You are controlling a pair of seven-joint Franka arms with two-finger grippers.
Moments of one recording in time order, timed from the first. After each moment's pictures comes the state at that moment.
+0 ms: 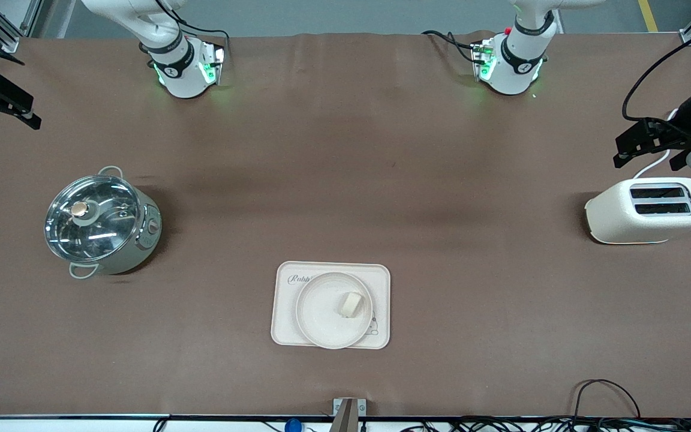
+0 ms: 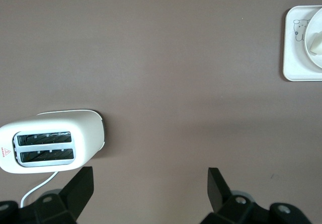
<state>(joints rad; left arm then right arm) -0.02 -0.02 -0.04 -1.57 -0.02 1.62 0.00 0.10 -0.13 -0.13 -1.58 0.02 1.48 -0.10</state>
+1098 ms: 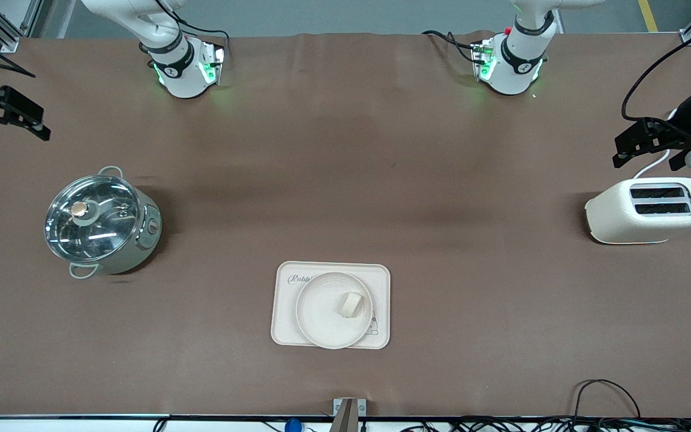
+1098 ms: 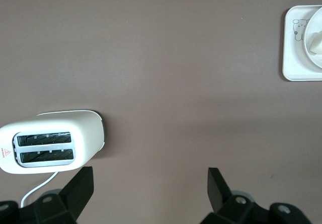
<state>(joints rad) -0.03 -0.02 -0.04 -1.57 -0.01 1.62 0.00 0.13 -0.03 -0.11 -1.50 0.02 1.49 -0.09</state>
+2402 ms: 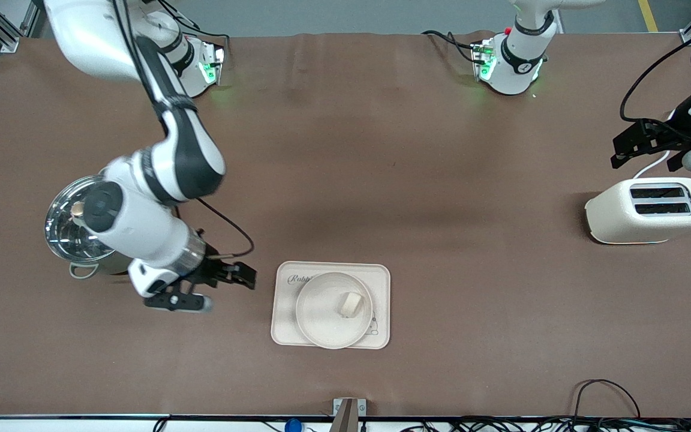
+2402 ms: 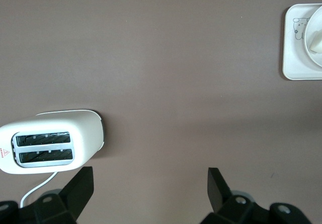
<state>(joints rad) -0.03 -0.01 -0.04 -1.57 -0.01 1.62 0.00 0.42 0.67 -0.08 -1.34 0.28 2.26 0.31</state>
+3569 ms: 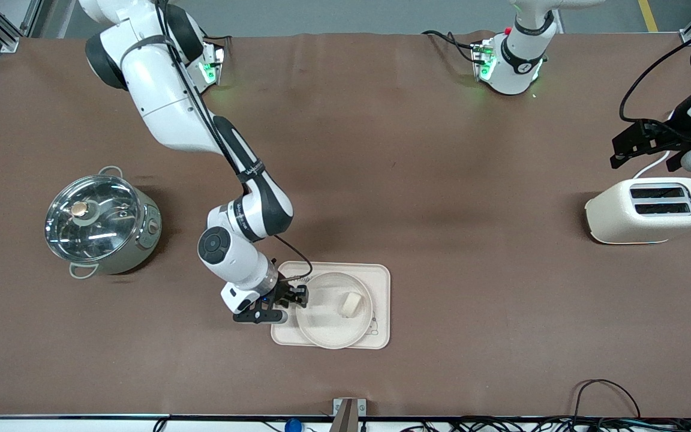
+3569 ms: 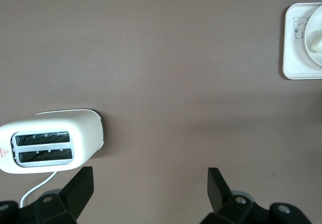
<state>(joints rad) -0.03 -0.01 -0.04 -1.57 -0.01 1.62 0.00 0.44 1.00 0.02 -1.22 0.28 2.51 0.28</state>
